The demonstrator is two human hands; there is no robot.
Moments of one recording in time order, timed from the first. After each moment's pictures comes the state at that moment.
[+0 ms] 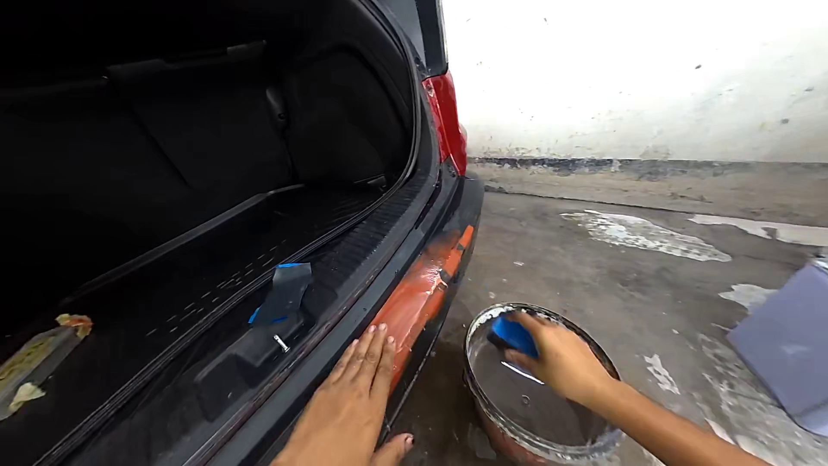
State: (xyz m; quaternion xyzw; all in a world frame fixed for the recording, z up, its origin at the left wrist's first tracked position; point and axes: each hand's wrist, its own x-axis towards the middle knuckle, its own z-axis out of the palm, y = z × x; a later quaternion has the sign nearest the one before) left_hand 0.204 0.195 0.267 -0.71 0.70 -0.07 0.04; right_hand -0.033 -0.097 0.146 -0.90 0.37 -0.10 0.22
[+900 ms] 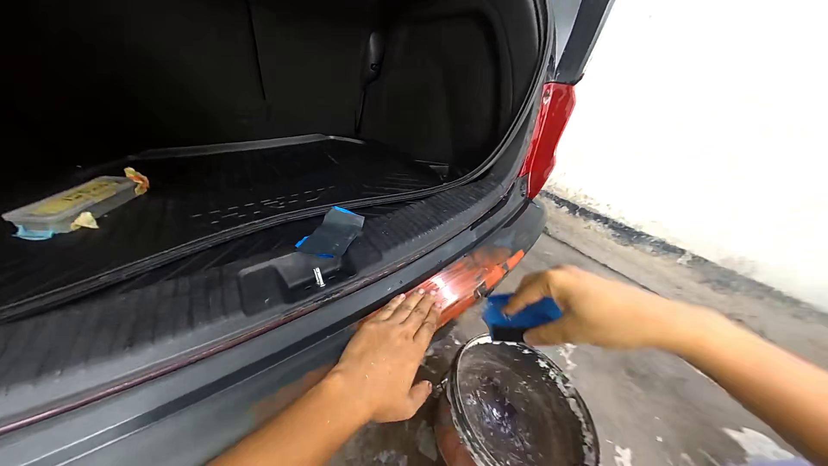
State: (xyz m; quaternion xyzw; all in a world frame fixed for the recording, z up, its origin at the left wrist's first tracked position) left_hand 0.179 0.149 0.280 -0.78 0.62 0.06 0.00; right_hand 0.032 -0.108 0.373 -0.99 0.05 0.09 0.12
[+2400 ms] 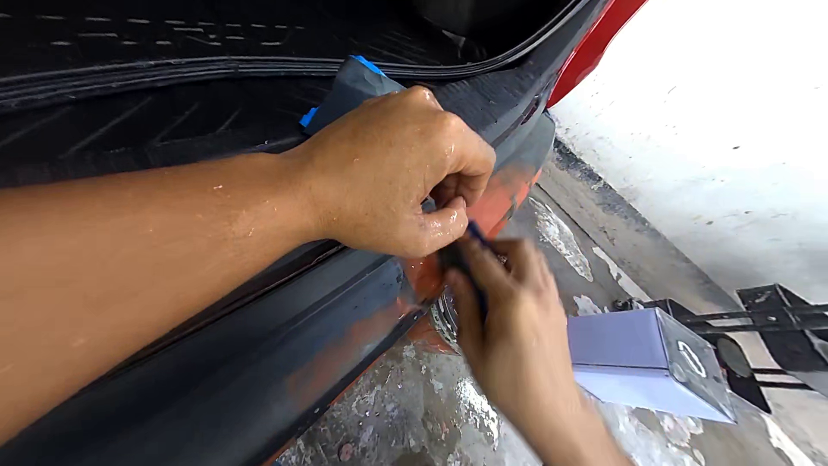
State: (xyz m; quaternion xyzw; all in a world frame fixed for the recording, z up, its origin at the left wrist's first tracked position) left_hand 0.318 0.176 0.334 -0.51 0.79 -0.09 -0.33; right_hand 0.082 0.092 0.277 -0.94 0.24 -0.22 -0.03
